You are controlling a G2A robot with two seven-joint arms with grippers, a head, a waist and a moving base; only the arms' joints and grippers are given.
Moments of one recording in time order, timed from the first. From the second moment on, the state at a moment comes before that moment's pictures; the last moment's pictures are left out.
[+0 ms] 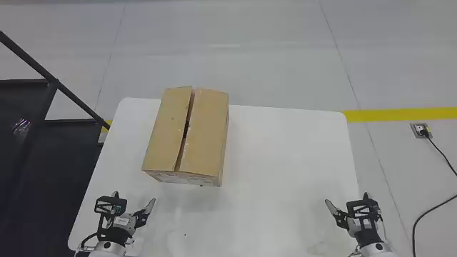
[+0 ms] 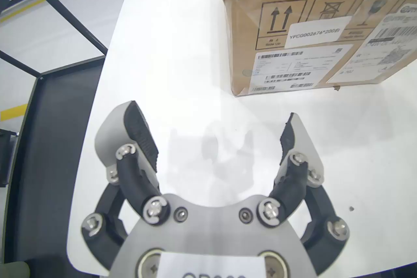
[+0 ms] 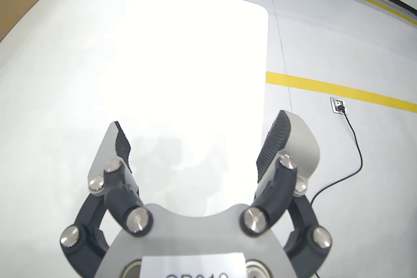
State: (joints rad) left arm 1.73 -1.15 -1.60 -1.80 1.33 0.00 0.00; right arm -1.73 -1.15 1.60 -1.80 -1.33 0.00 0.00
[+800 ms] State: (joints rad) left arm 1.64 -1.15 -1.75 -1.75 1.03 -0.14 0.12; right arm -1.66 -1.16 1.44 -1.99 -1.60 0.00 -0.02
